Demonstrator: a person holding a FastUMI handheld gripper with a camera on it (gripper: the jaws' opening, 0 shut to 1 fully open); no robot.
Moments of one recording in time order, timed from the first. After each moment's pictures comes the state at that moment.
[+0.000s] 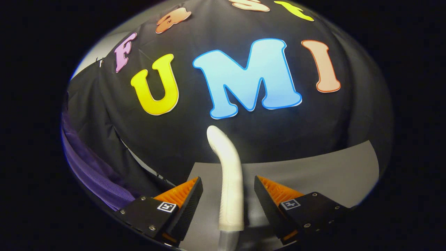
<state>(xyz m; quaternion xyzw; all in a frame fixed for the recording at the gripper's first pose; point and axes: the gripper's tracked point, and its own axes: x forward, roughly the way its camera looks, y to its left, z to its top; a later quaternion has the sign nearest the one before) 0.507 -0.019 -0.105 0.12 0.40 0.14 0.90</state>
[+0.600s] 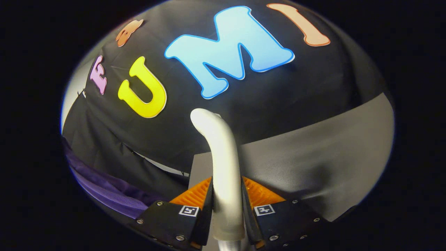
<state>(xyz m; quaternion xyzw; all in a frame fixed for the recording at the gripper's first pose) 0.503 -0.008 -0.135 0.28 0.48 0.15 0.82</state>
